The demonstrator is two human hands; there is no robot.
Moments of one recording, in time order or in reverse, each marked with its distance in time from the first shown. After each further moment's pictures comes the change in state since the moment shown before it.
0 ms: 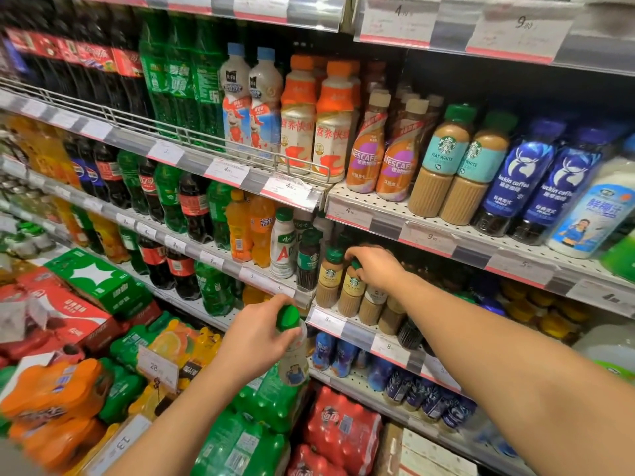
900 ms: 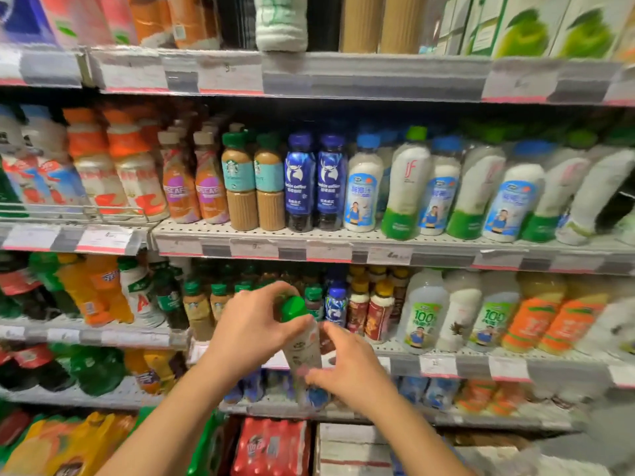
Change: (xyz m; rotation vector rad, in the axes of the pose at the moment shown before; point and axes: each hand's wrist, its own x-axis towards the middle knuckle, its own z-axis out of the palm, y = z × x) left_hand 0.035 0.233 0.046 -0.069 -0.034 0.313; right_hand -0.291 0.059 -0.016 0.591 0.221 0.355
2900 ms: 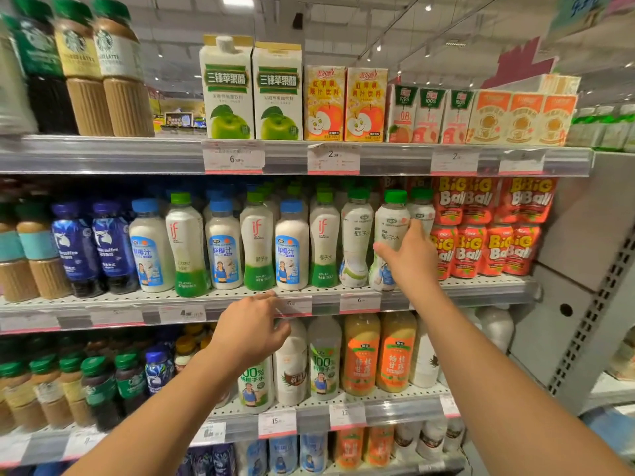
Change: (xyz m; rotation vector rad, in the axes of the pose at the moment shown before) left_hand 0.100 0.302 0.168 0.326 -0.073 0.215; right_hand -0.017 0.211 -0.440 -0.118 0.854 0.202
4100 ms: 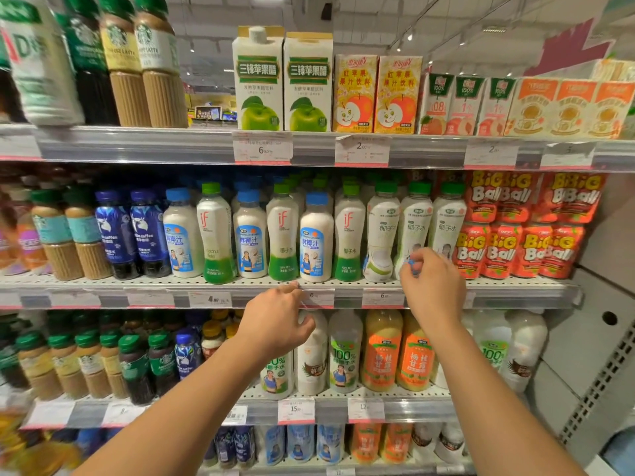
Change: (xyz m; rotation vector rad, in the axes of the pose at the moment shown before) left_hand 0.002 -0.005 0.015 0.054 0.010 0.000; right_hand -0.047 0.018 0.017 -0.203 0.109 -0.095
